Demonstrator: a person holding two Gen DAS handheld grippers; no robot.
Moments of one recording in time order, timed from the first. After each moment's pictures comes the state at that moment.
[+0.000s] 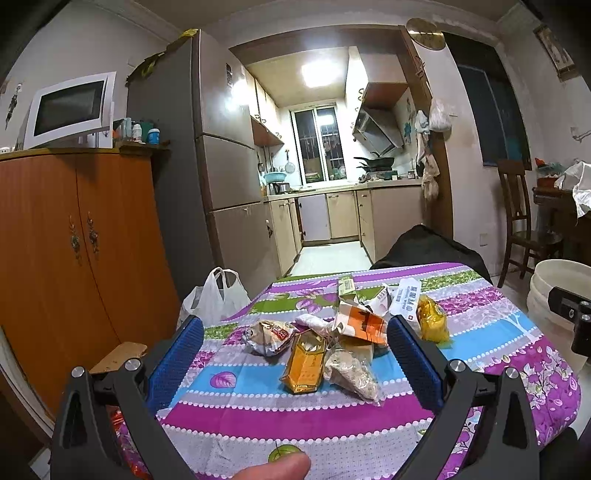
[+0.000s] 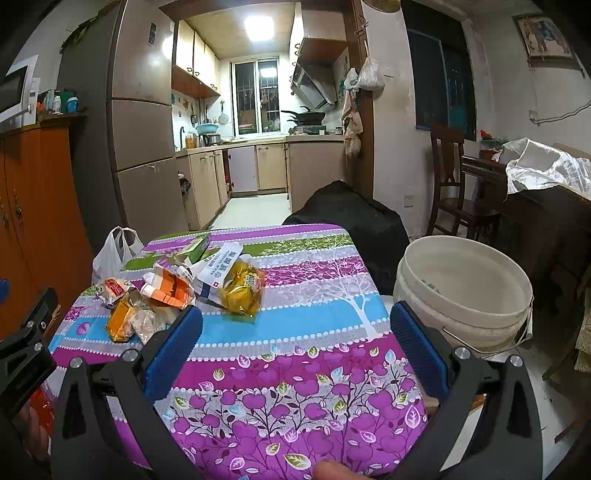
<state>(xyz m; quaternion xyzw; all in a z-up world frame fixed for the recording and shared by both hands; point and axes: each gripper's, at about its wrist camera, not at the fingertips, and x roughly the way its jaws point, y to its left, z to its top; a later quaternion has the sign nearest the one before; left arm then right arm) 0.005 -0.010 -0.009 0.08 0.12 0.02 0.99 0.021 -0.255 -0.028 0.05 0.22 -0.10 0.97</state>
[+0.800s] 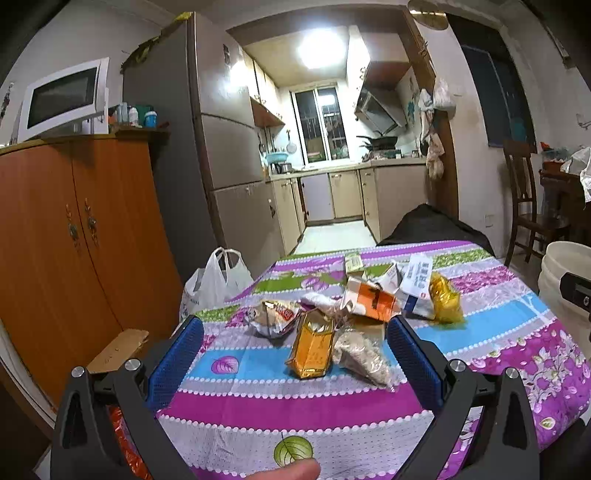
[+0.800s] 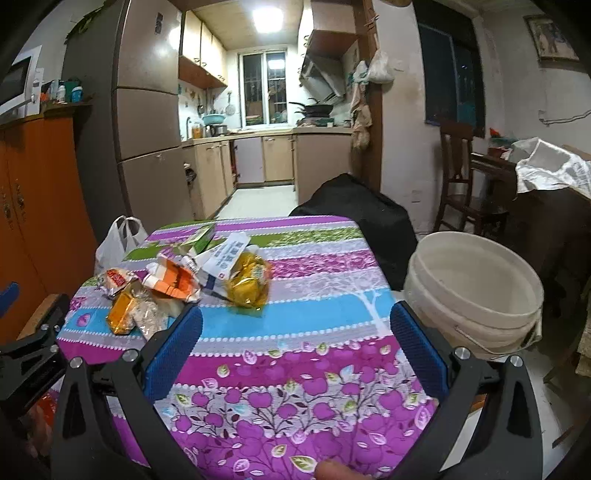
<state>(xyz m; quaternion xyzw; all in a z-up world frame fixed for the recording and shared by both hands) 0.034 -0.006 -0.027 0.09 0.17 0.03 0.98 0.035 -0.252 -0.039 0.04 0.24 -0.08 0.97</state>
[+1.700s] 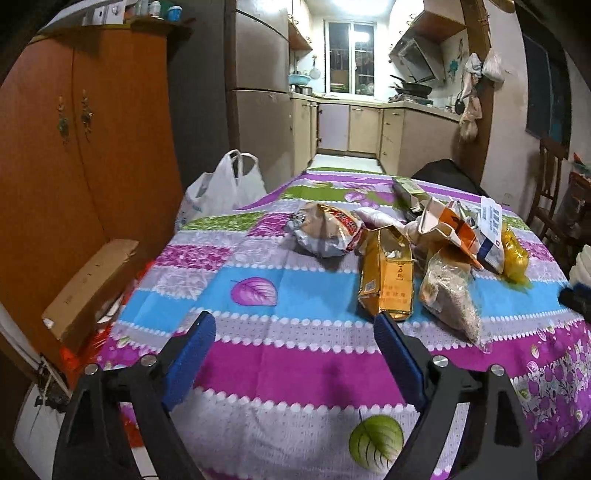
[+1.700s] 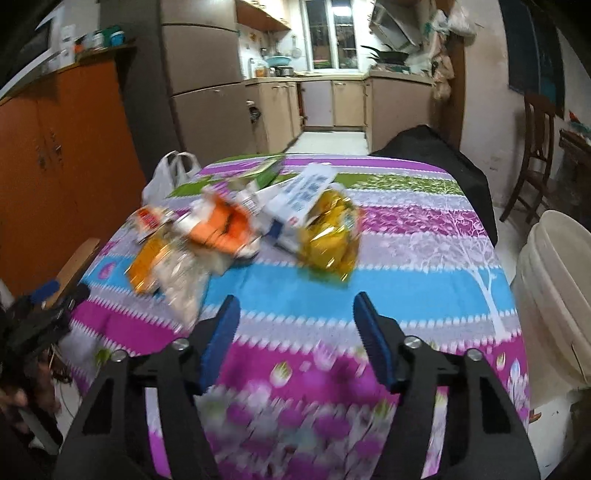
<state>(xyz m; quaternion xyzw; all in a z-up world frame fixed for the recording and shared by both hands) 0.112 0.094 -0.098 0.00 0.31 0.04 0.95 0.134 -0.222 -0.090 0.03 0.35 0.05 0.94</state>
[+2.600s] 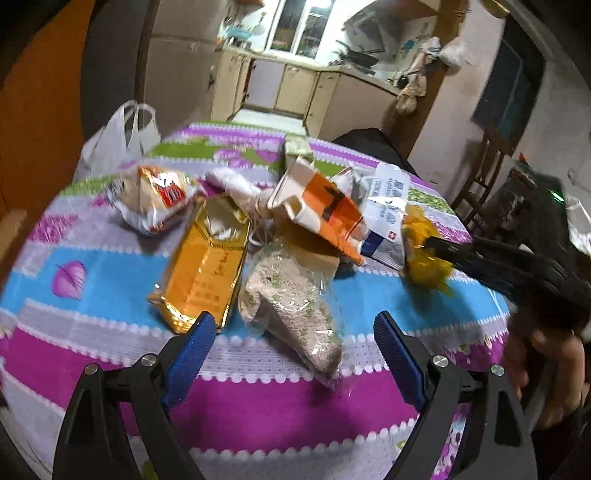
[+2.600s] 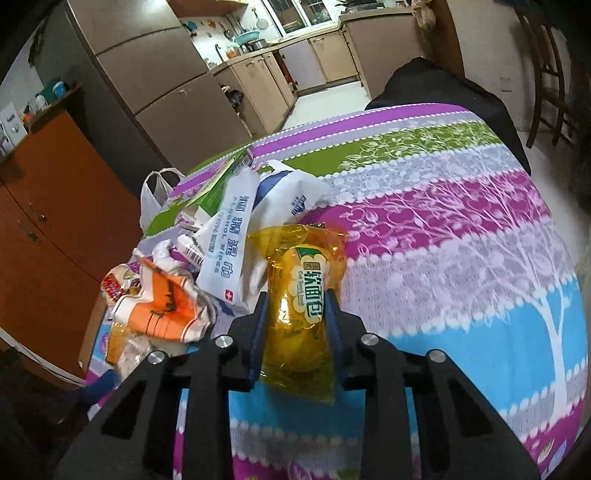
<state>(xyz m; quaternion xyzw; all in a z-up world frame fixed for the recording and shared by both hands) 0.182 -0.006 -0.121 -0.09 0.41 -0.11 0.90 0.237 -0.277 -0.118 0.17 0.41 0.09 0.89</state>
